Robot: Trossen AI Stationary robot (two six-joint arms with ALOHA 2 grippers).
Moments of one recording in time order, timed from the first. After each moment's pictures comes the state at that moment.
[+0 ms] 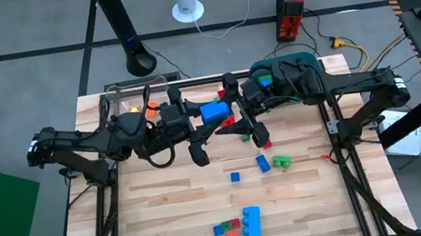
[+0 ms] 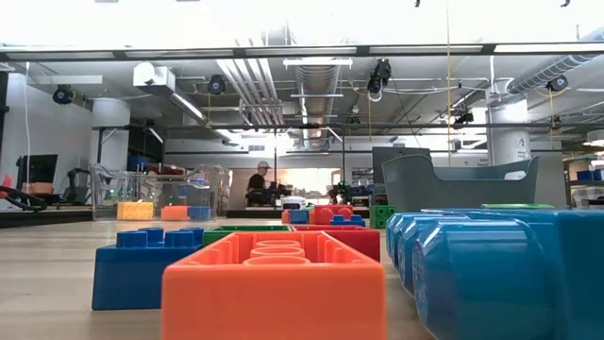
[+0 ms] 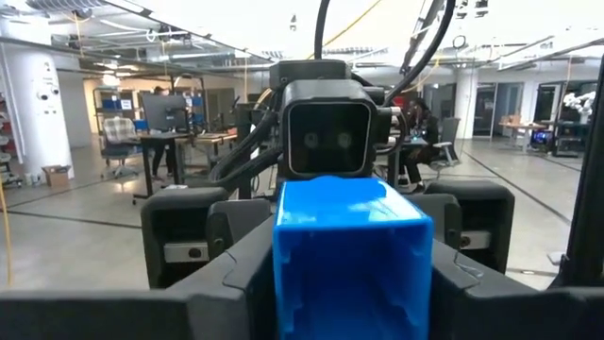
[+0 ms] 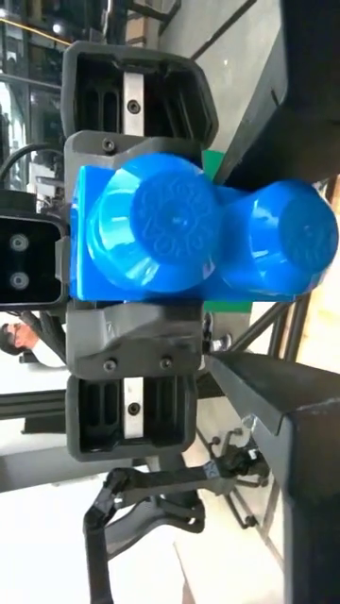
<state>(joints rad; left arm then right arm) -0.21 1.44 1.51 0.13 -0.46 0.07 -0.03 1.48 1.55 -0.03 -0.37 0.00</state>
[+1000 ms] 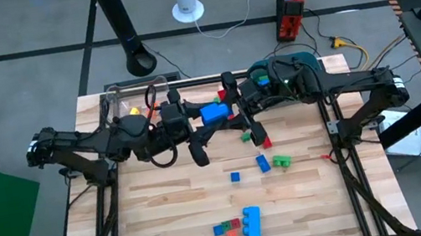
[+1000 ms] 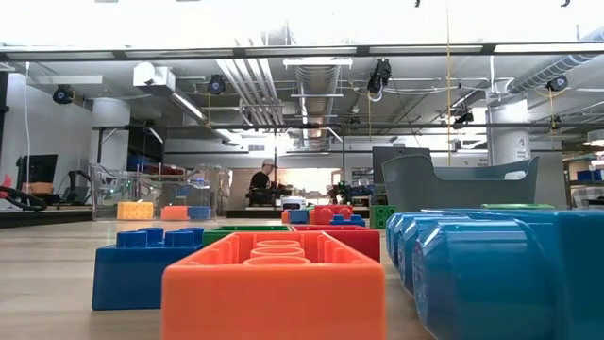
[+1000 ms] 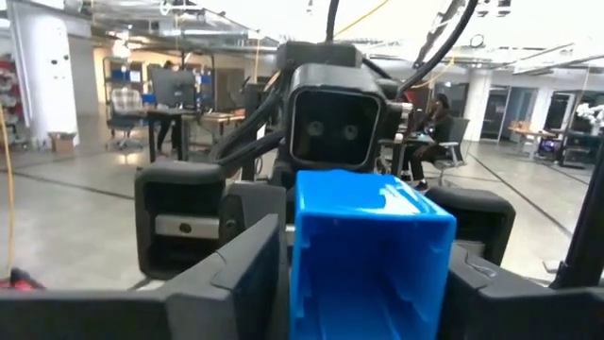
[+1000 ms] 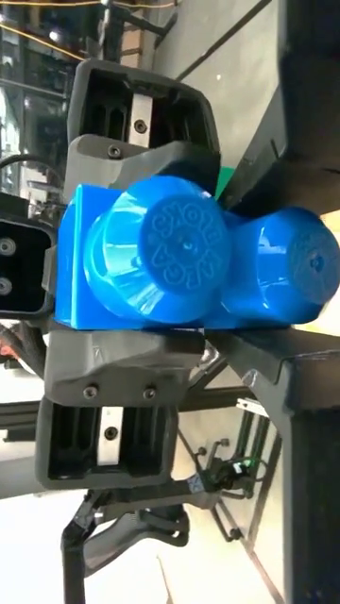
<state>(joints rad) -0.21 1.44 1.51 0.08 -0.51 -0.03 -0.03 1.48 1.56 -0.05 -0.37 -0.04</state>
